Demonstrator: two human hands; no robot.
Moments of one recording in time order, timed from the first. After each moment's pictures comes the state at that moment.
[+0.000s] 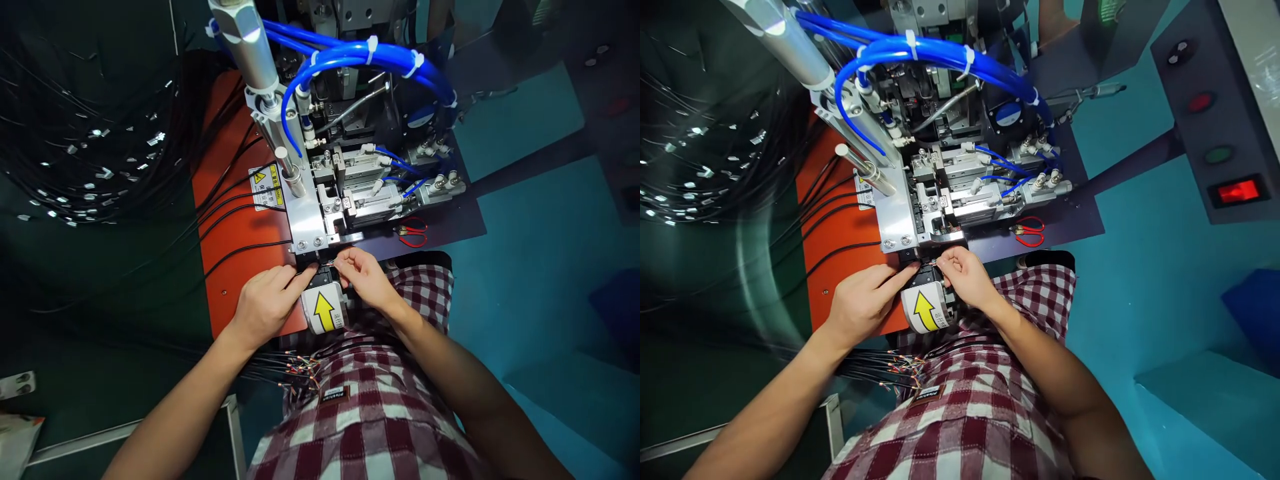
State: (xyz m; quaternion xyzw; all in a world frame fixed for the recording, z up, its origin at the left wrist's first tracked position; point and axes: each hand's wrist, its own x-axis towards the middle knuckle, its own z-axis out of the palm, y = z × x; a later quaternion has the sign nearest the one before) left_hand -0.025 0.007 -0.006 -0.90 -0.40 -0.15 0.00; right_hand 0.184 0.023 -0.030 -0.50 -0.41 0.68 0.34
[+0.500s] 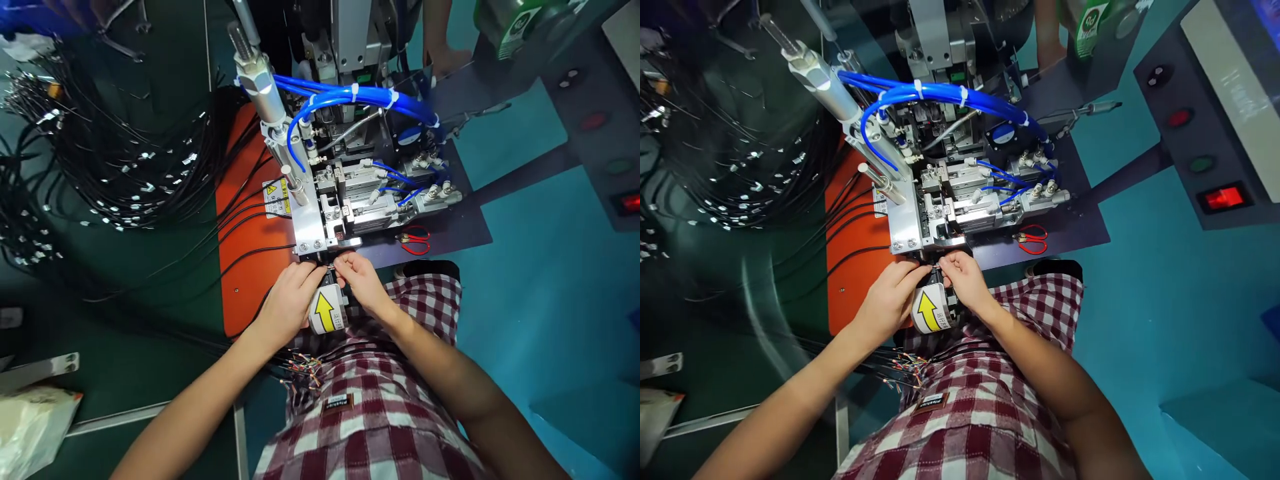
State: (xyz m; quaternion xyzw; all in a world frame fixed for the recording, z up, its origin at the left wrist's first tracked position) left_hand 0.001 -0.001 0.003 -0.88 -0.44 -0.15 -0.10; right_hand 0.174 0.020 -0.042 -0.47 -0.38 0.69 0.40
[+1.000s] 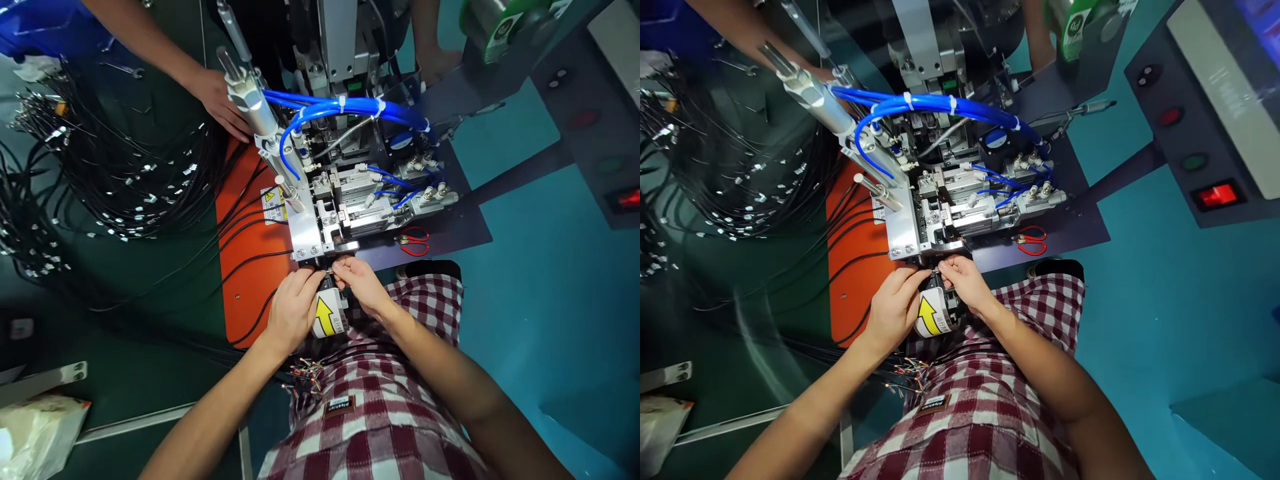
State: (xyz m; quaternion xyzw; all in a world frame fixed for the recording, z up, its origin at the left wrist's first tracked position) left_hand 0.013 -0.009 -0.010 -0.83 -0.51 -0.20 -0.10; right_hand 0.175 0.023 -0.044 -0.47 -0.32 0.73 0.39
